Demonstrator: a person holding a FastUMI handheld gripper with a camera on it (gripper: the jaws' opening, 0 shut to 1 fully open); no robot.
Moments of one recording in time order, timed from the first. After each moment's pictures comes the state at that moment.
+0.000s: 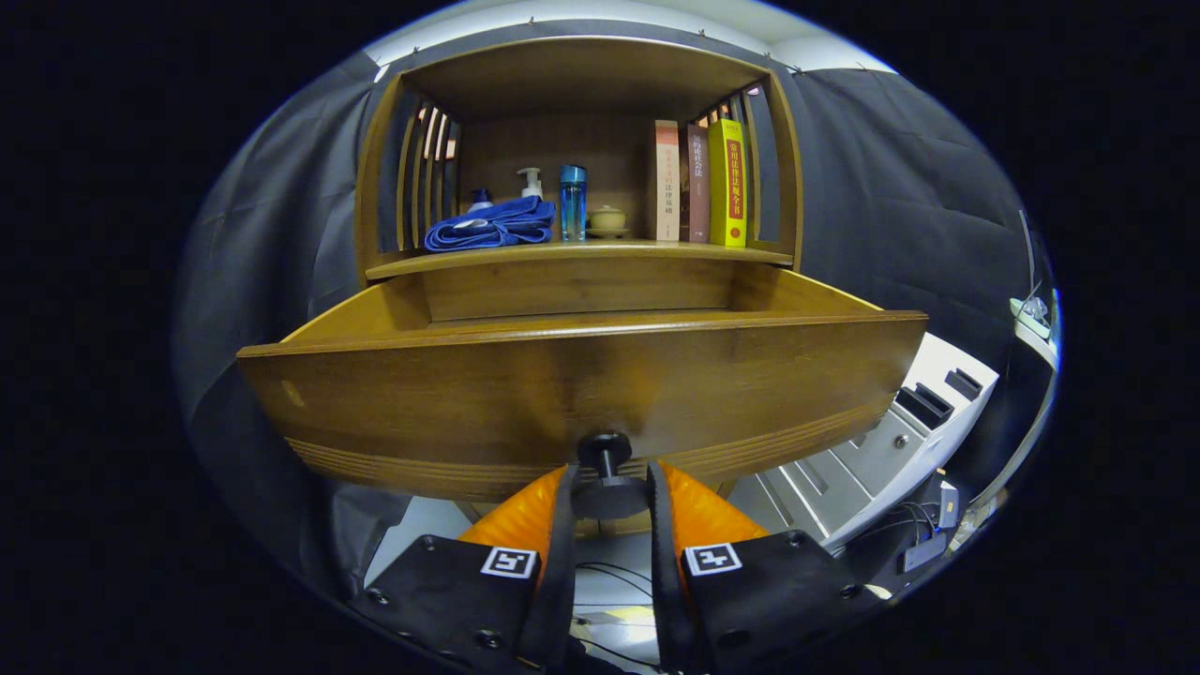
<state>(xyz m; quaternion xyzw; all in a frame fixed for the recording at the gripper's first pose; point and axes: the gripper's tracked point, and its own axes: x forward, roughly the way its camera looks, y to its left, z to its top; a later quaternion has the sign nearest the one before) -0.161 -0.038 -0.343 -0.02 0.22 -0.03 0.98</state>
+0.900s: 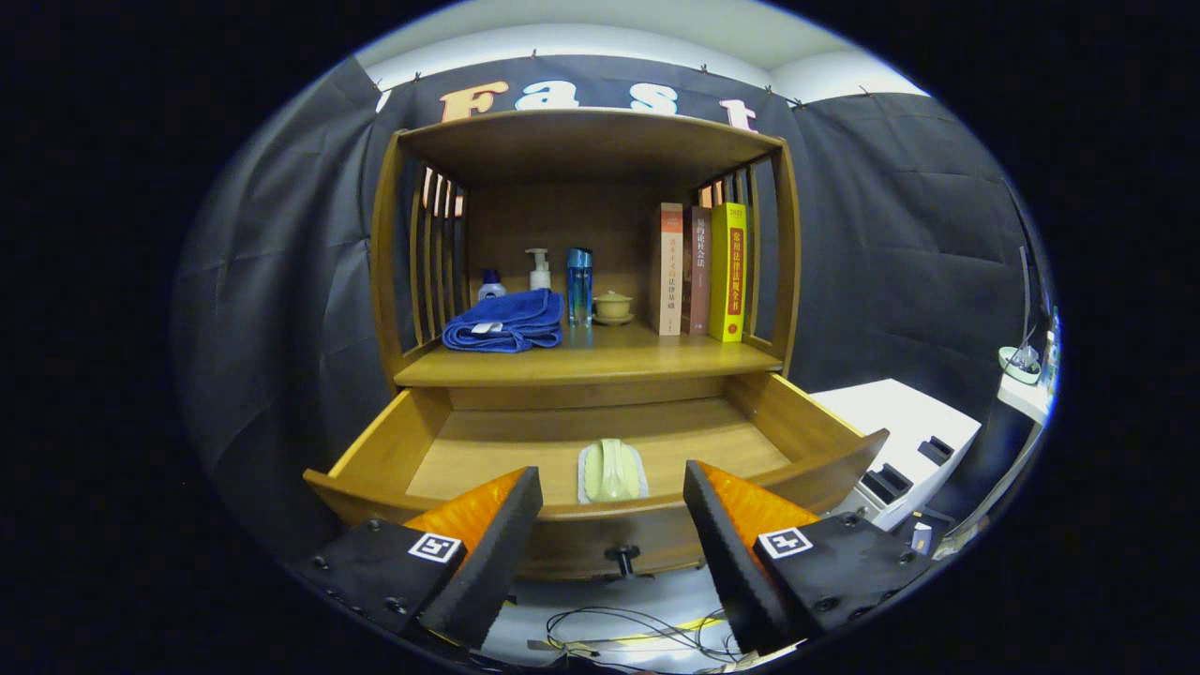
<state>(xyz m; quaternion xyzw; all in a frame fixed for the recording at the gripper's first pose) -0.124 -0.014 -0.206 -0.03 0.15 -0.03 0.99</state>
